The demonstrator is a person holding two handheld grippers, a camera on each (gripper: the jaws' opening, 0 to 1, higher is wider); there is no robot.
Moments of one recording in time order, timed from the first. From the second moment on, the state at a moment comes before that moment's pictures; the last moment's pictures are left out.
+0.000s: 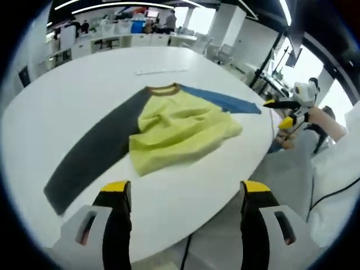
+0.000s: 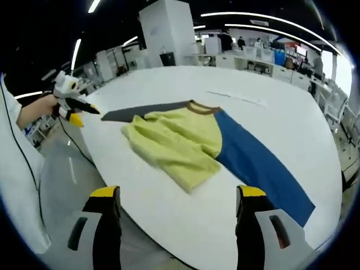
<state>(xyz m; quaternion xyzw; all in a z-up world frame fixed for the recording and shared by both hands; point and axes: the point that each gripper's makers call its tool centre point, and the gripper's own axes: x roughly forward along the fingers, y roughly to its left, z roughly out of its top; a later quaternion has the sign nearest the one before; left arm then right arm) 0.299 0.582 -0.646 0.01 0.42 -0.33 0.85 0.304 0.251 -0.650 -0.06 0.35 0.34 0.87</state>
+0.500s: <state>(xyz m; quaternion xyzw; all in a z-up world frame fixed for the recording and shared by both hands) 0.277 0.583 -0.633 0.00 0.41 -0.32 0.85 0.282 0.255 -0.640 -0.06 0.35 0.35 0.87</state>
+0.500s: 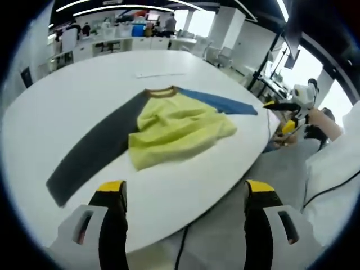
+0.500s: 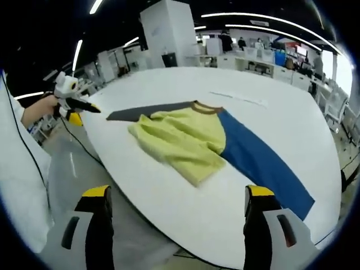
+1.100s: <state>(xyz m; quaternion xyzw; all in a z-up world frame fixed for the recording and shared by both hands) 0.259 0.583 -0.621 -0.01 0.41 -0.32 0.85 0.267 0.246 -0.626 -0.05 0.33 0.34 0.88</state>
